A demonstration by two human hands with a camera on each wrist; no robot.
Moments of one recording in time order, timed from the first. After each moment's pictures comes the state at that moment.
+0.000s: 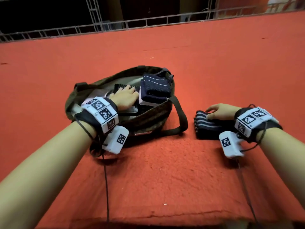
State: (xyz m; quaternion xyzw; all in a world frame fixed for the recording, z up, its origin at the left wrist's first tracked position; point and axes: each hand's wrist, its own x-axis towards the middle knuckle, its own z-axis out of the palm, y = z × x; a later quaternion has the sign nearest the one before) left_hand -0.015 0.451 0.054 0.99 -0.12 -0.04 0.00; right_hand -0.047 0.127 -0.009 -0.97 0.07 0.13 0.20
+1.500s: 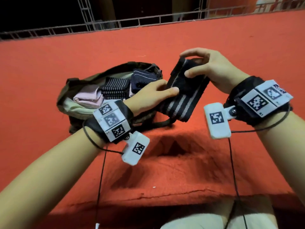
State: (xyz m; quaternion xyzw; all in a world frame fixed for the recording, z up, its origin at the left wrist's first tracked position) left_hand -0.108 0.364 0.056 0.81 -0.27 -0.09 0.52; right_hand -0.124 0.173 0.100 -0.77 -0.15 -0.06 0.61
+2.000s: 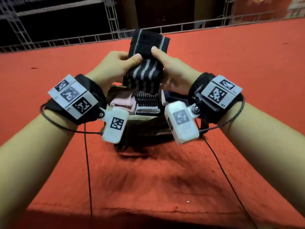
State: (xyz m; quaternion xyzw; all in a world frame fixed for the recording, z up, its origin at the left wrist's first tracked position) left_hand -0.085 0.504 0.147 0.86 -0.15 0.10 0.48; right_hand -0.083 0.346 0.129 -0.64 -0.11 0.07 0.75
